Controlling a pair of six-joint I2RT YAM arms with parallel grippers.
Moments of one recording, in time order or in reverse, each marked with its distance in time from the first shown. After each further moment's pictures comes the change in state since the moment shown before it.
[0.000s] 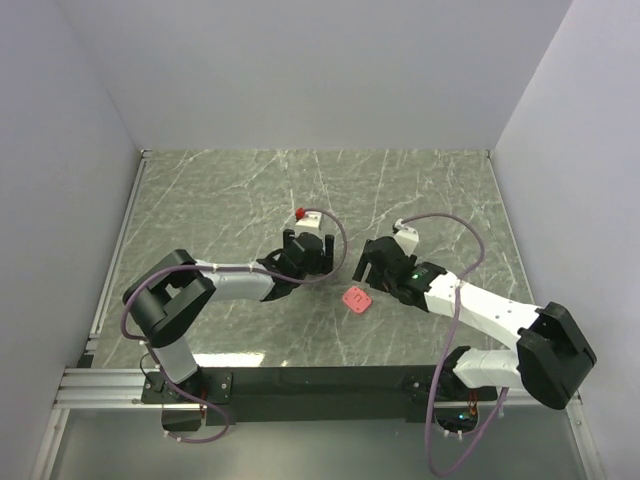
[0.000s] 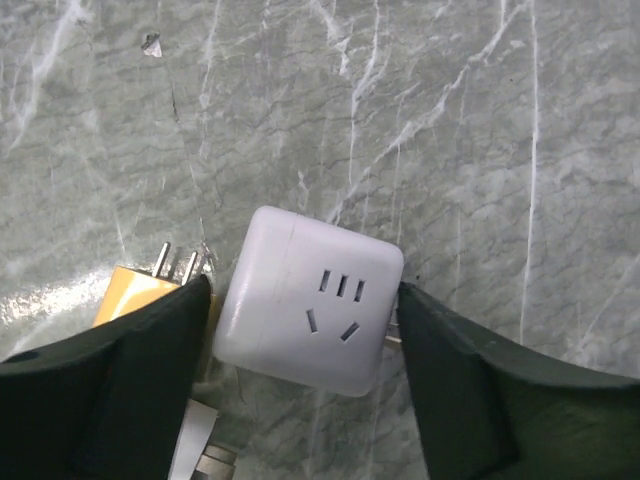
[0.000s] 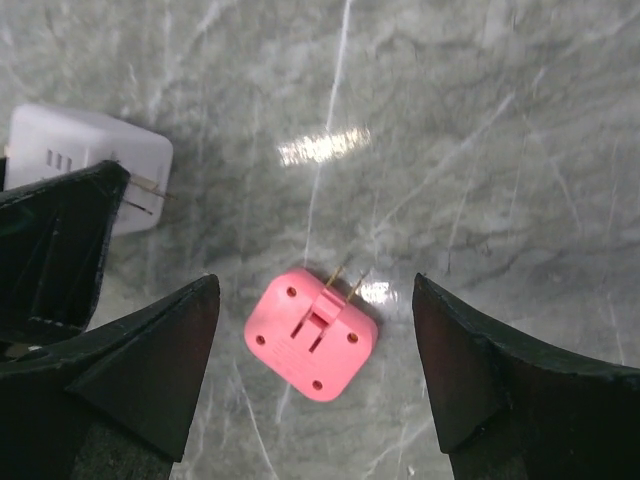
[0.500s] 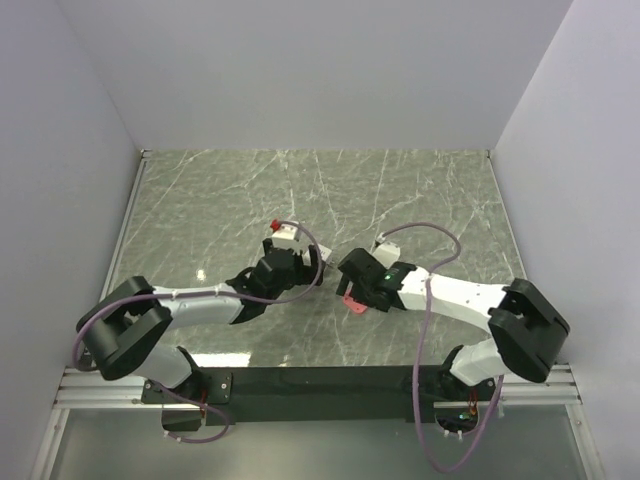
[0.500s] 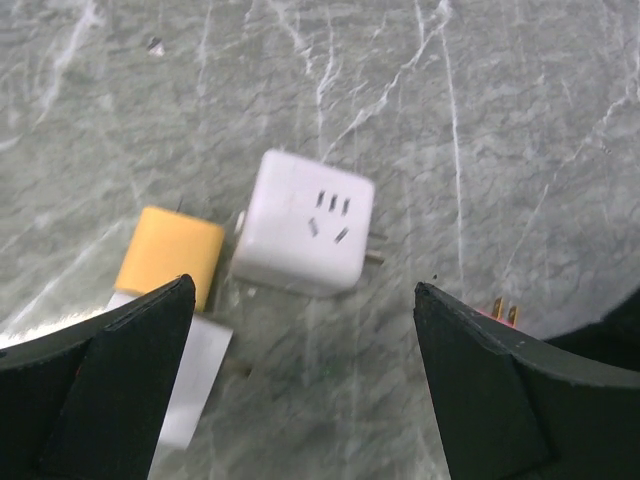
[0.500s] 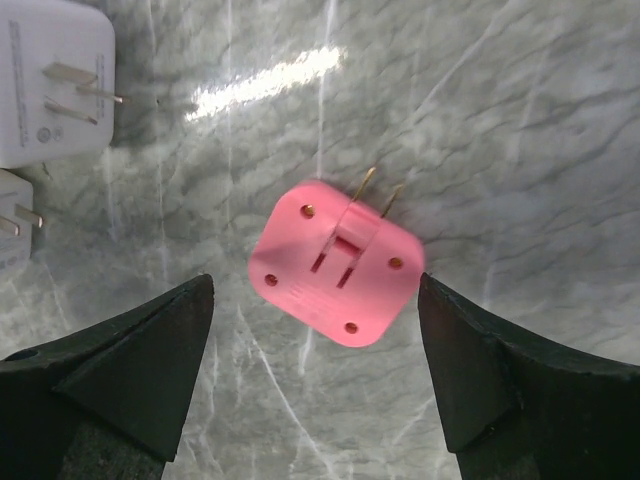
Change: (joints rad) left arm 0.000 -0.263 -0.262 0.174 0.084 -0.016; right arm 0.145 0.171 0.082 -0.148 -0.013 0.234
